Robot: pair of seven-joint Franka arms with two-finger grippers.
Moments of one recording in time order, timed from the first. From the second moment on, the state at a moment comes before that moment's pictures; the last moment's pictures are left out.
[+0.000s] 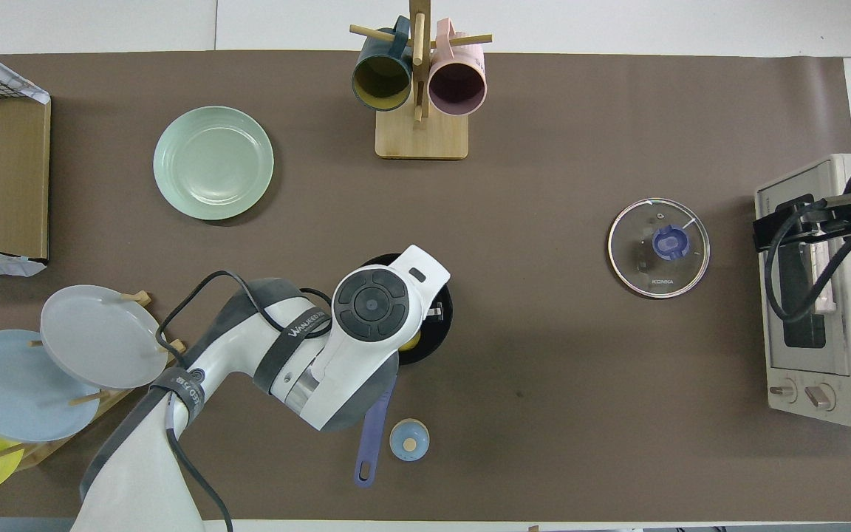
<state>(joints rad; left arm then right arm) -0.69 0.22 -0.06 -2.00 -0.01 2.23 -0.75 0.03 0.00 -0.01 -1.60 -0.06 1.52 -0.06</state>
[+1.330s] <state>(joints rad) -0.11 0.57 -0.04 -1.45 0.01 2.08 -0.10 0.03 -0.01 -0.02 -1.60 -0.04 1.53 -0.05</state>
